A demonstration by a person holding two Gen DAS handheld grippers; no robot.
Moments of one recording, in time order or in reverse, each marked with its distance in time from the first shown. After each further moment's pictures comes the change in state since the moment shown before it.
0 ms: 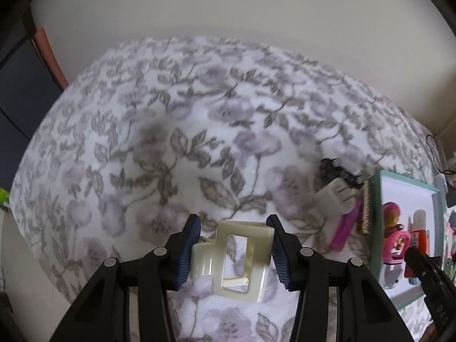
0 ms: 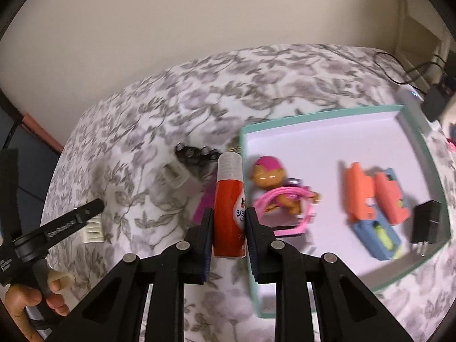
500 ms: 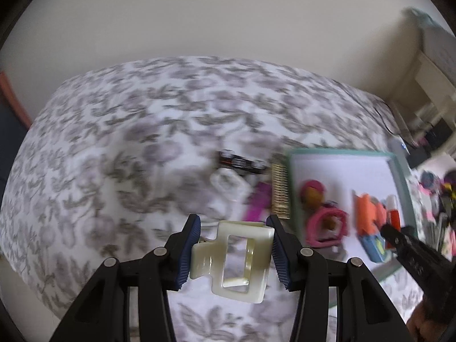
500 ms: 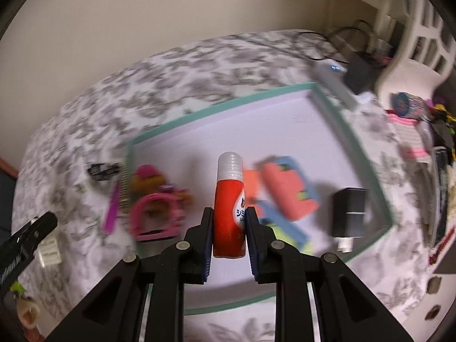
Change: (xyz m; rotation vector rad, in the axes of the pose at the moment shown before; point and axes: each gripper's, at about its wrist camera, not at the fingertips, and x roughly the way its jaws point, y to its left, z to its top) left arm -0.025 -0.112 -0.020 0.209 -0.014 -0.141; right arm -0.018 -0.101 0.009 0.143 0.028 -0.253
